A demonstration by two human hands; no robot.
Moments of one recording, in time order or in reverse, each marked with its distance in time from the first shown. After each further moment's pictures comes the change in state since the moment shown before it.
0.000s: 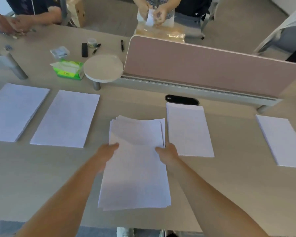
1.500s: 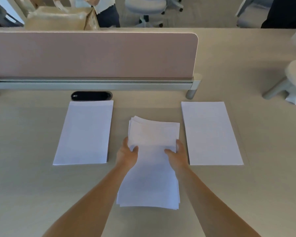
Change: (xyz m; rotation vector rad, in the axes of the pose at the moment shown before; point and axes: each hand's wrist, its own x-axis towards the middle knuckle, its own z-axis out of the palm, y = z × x) left_hand -0.071 0.063 0.547 0.417 0.109 0.224; right_hand 0.170 0.209 -0.442 0.321 0.046 0.111
